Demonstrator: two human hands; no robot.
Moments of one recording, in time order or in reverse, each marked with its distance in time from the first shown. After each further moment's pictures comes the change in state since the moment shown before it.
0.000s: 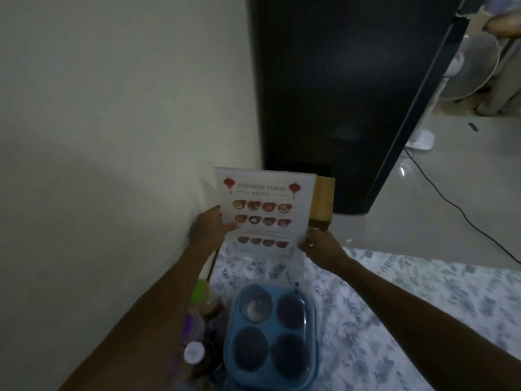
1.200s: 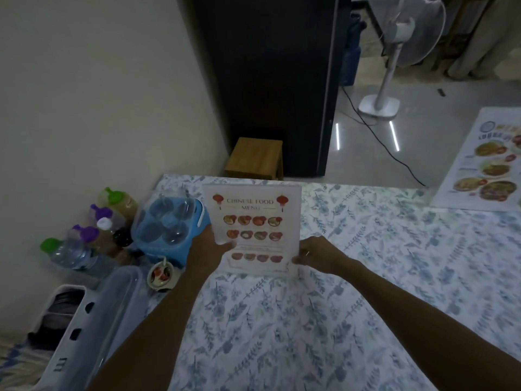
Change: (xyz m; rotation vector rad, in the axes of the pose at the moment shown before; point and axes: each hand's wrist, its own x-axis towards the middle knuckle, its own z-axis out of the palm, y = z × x) left_hand -0.327 0.101 0.246 0.064 0.037 -0.125; right_hand -0.321 0.237 -0.118 -0.080 -0.306 -0.109
